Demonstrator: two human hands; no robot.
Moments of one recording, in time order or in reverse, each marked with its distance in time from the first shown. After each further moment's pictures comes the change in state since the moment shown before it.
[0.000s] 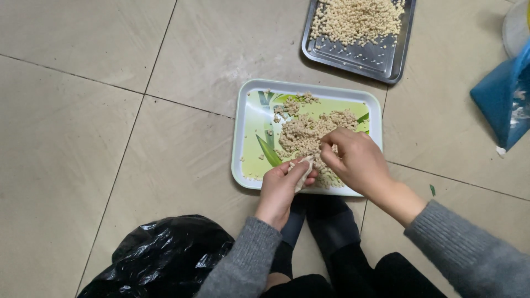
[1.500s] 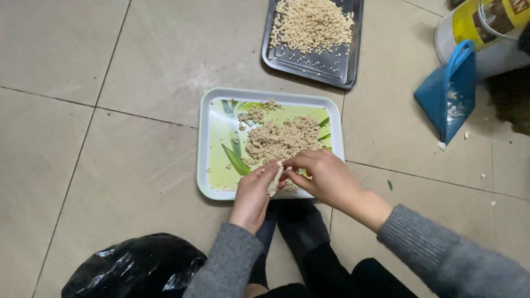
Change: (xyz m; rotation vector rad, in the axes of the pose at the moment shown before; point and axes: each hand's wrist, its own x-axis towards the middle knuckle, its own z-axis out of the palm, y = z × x) left_hand 0.015 -0.012 0.010 -0.089 0.005 -0.056; right_hand -0.020 0.005 -0.007 0.051 -0.150 -0.088
